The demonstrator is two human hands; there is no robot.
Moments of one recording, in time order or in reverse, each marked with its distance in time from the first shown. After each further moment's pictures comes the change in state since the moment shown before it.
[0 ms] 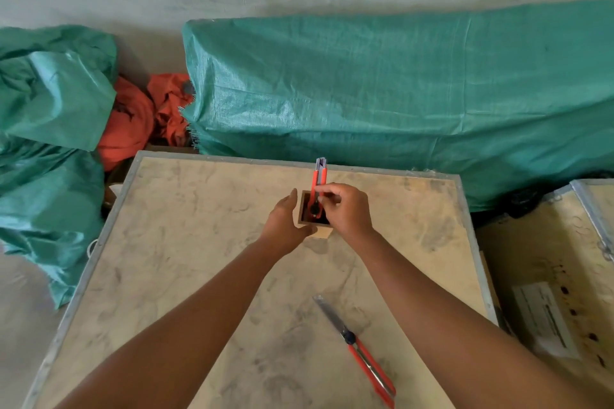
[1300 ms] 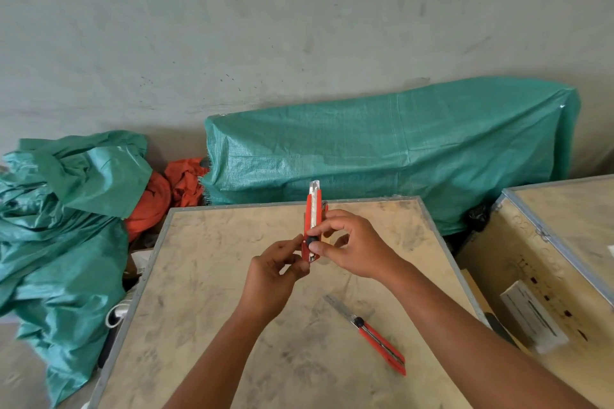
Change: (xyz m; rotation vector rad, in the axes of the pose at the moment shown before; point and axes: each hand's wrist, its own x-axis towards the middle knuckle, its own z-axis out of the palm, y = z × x) left_hand -0.230 -0.018 -0.044 -0.613 0.142 0.490; right_hand -0.188 -0.118 -0.100 0.220 -0.128 -0.264
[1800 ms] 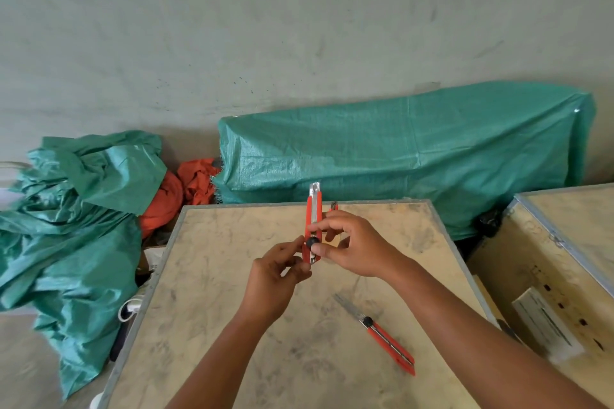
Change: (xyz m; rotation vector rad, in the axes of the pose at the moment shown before) left_hand -0.019 0.002 -0.014 -0.035 0.028 -0.013; right_hand -0.002 -0.014 0.013 -0.052 -0.089 -0.041
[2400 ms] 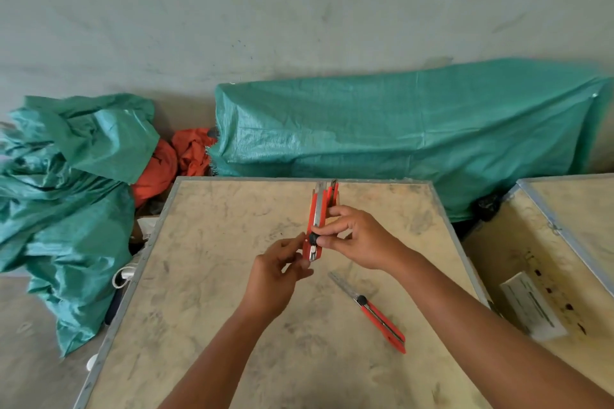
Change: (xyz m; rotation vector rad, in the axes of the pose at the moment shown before) left_hand -0.012 -0.033 0.007 -0.026 -0.006 -0.088; right_hand -0.005 0.031 0.009 0.030 -0.125 0.130
